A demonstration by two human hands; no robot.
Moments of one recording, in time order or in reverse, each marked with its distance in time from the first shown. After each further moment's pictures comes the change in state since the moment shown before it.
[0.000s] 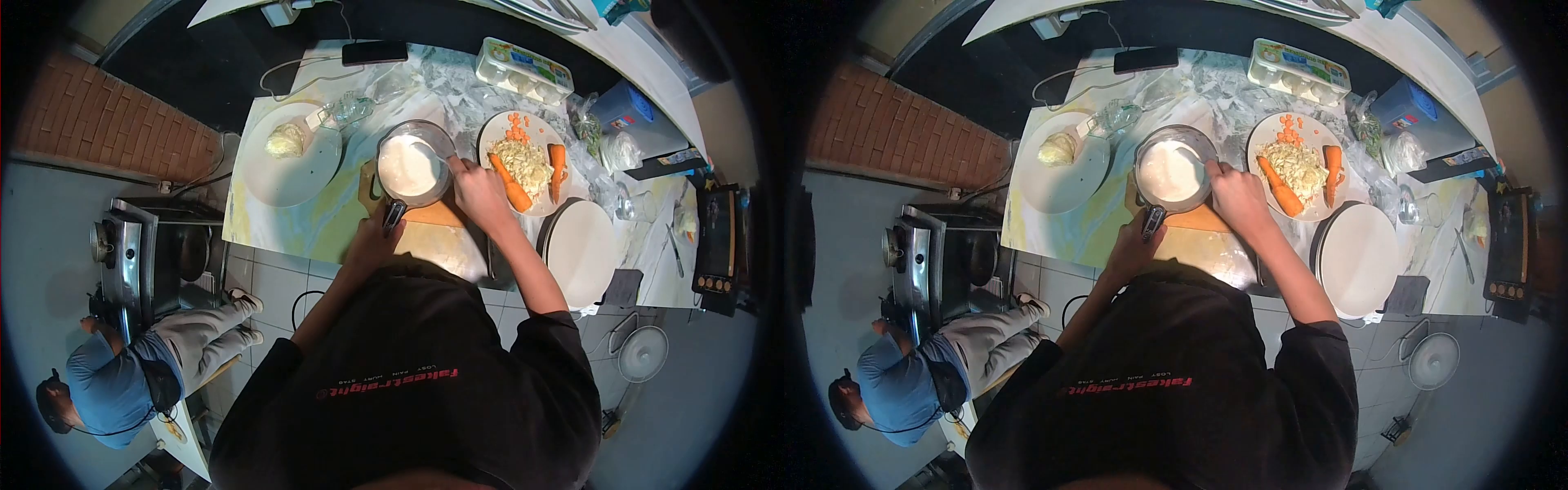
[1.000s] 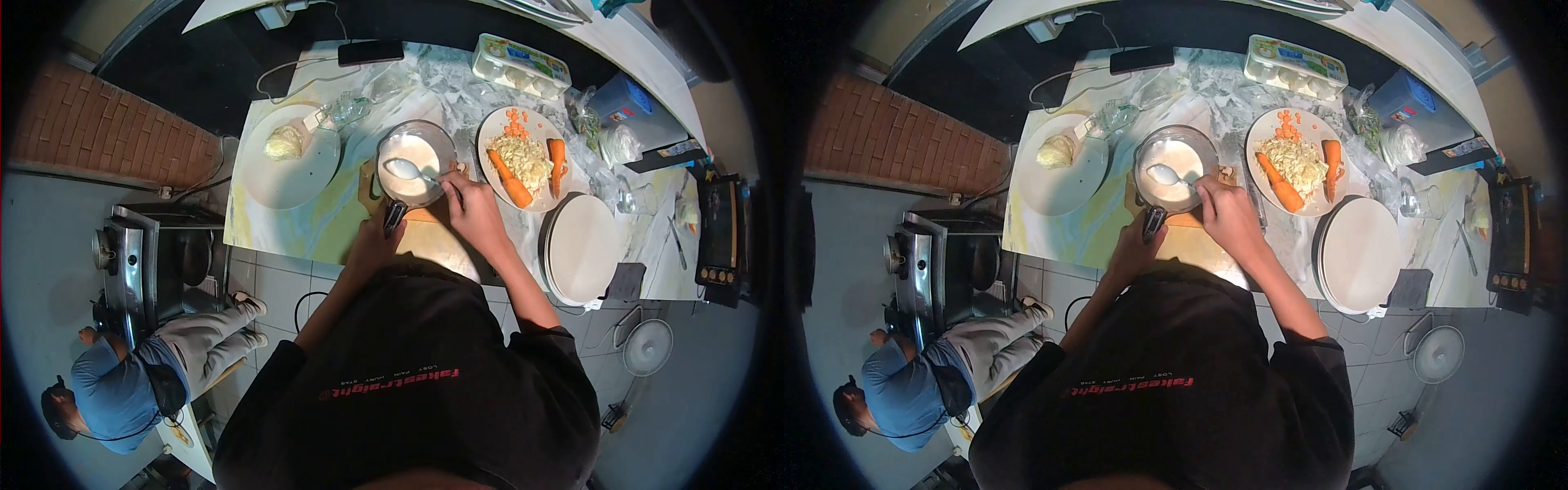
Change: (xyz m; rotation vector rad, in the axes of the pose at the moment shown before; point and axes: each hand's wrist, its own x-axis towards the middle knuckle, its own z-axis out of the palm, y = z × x) left_hand -0.002 -0.004 0.003 0.027 0.002 0.020; right_hand -0.026 -0.033 -0.008 0.525 0.222 0.103
